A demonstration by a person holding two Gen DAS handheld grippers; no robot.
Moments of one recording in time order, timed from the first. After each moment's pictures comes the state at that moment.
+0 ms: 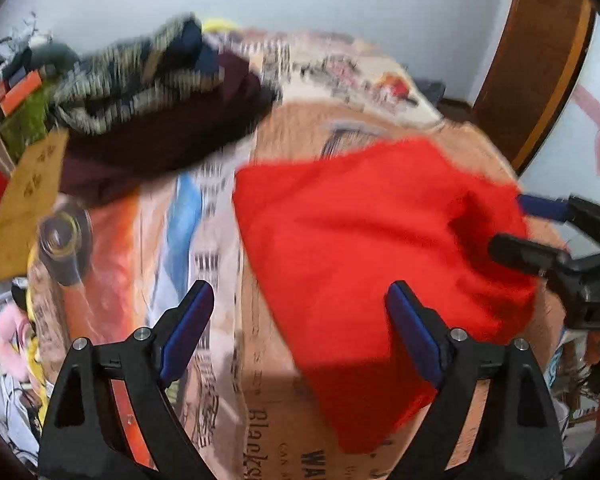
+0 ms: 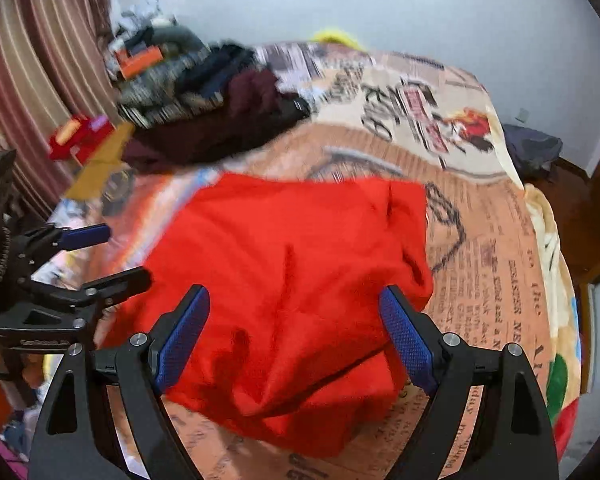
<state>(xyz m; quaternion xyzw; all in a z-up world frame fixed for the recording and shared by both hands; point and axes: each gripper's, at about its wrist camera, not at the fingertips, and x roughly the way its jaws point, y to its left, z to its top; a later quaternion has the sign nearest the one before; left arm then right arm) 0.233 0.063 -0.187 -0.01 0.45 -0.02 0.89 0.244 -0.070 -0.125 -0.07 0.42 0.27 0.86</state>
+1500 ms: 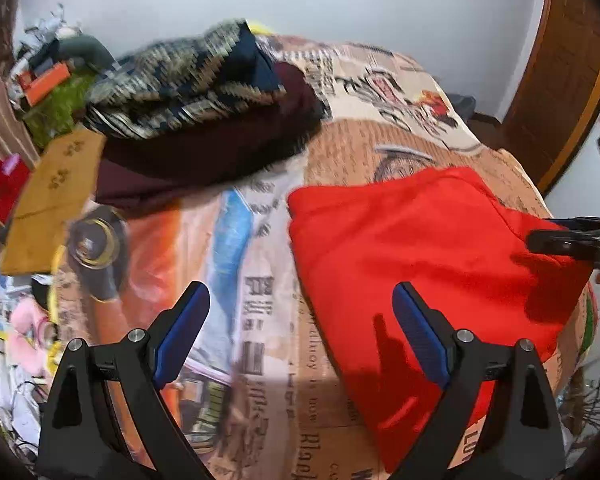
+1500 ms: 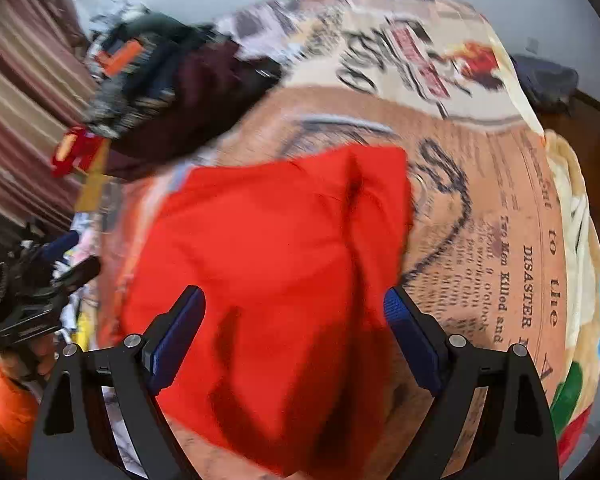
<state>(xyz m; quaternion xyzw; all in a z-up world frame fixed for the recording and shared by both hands) 0.250 0.094 -0.172 -0.04 0.45 0.02 0.89 0.315 -0.102 -0.138 0.00 0.53 0.28 0.80</state>
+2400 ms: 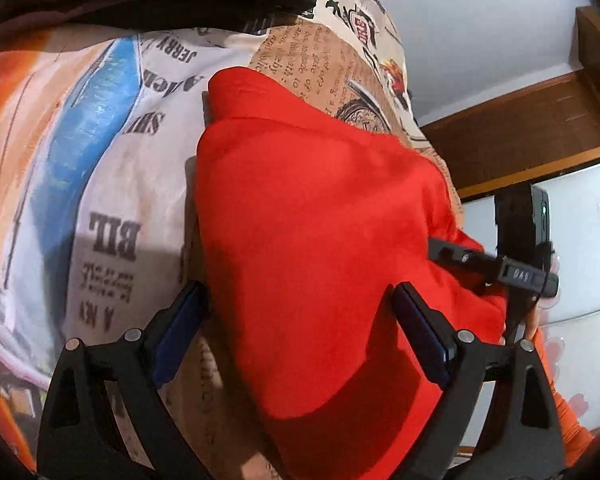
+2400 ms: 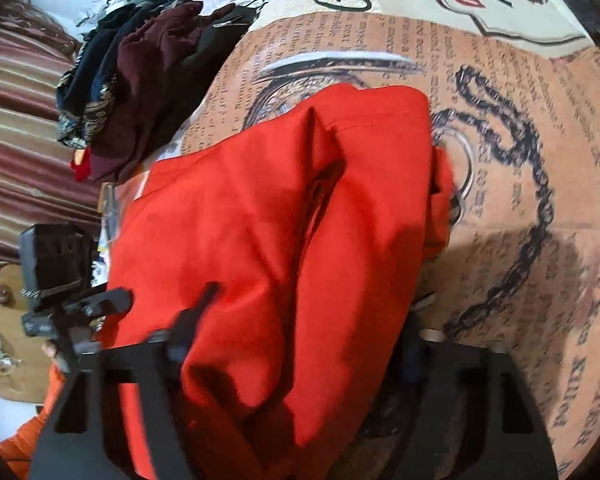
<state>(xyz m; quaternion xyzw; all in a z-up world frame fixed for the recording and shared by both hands) 0.312 0.128 -0.265 -0.32 0.52 -0.15 0.78 0.375 -0.093 -0.201 0.09 0.62 0.35 0.70</state>
